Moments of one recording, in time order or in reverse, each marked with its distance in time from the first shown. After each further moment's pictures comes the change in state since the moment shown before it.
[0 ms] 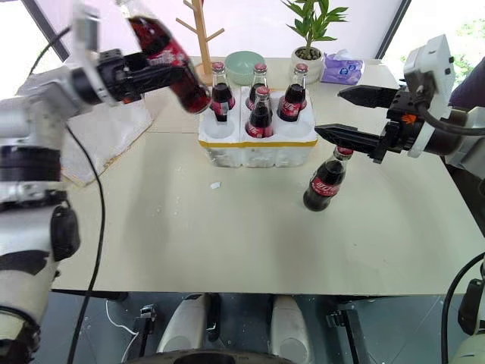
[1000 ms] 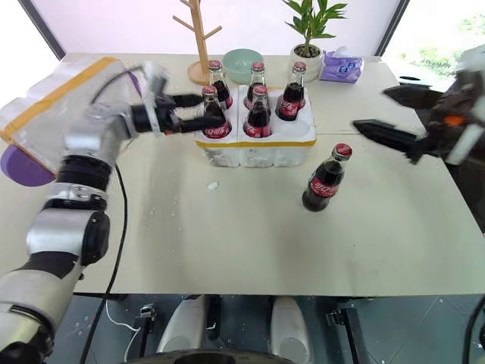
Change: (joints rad) left arm 0.052 -0.002 0.017 -0.113 -0.002 0.057 -0.138; right arm 0.292 -0.088 -0.382 -0.028 0.023 0.094 -0.011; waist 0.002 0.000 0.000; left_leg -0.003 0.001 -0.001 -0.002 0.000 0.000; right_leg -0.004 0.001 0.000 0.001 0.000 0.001
